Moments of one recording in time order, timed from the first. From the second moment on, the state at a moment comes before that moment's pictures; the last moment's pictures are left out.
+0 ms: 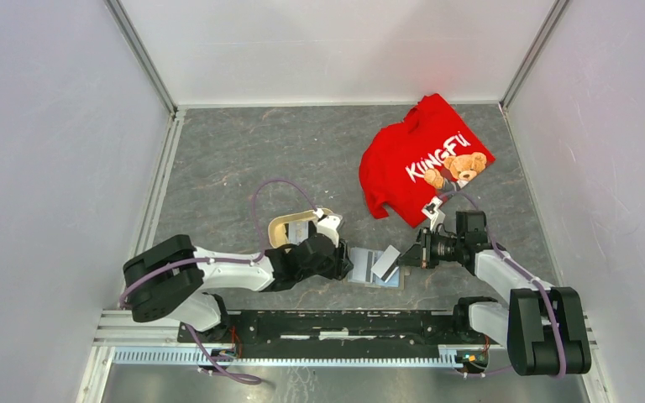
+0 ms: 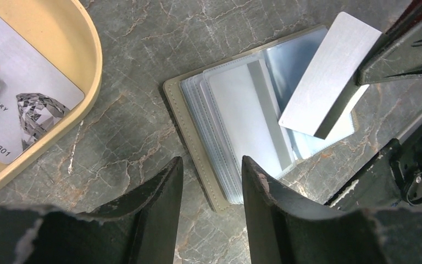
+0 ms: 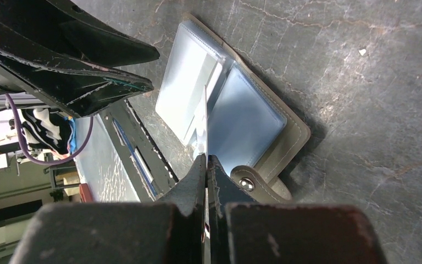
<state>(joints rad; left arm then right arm) -1.13 1.44 0.53 0.26 -0.20 -0.67 0.02 1.12 0.30 -0.17 -0.99 0.17</state>
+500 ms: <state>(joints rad) -1.15 1.51 0.59 0.21 -0.26 -0.67 0.02 1.14 0.29 -0.19 -0.94 0.17</state>
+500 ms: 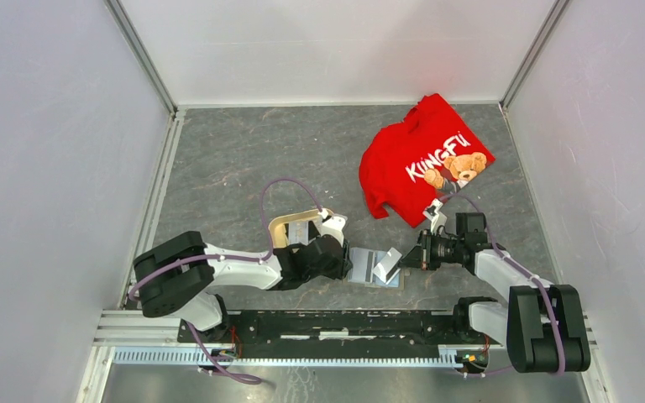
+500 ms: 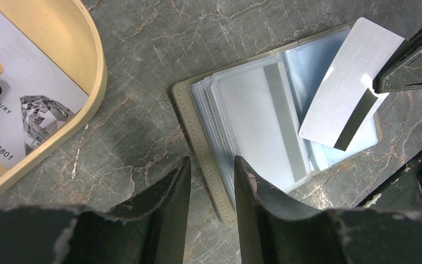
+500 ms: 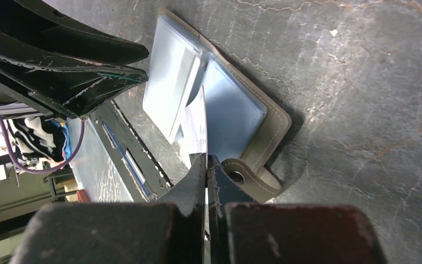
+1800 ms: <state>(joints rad) -1.15 1.54 0.60 0.24 -0.28 -0.68 0.11 1.30 0.35 -0.19 -0.95 0.21</state>
